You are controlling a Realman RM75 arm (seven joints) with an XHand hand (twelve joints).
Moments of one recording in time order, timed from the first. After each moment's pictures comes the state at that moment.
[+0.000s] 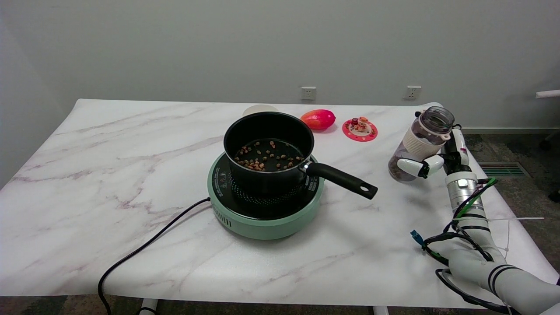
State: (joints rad) arm 0.18 -1.06 -1.70 0.49 0.69 1.05 1.32
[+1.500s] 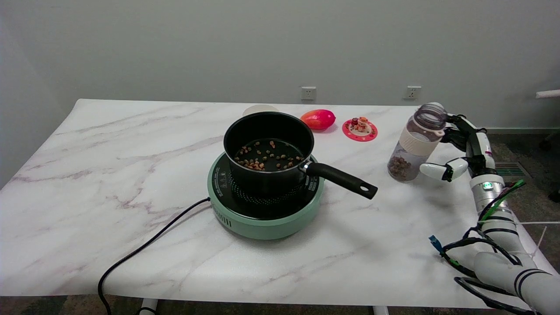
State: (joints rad) arm 0.12 -0.99 -1.63 0.48 0.69 1.01 1.32
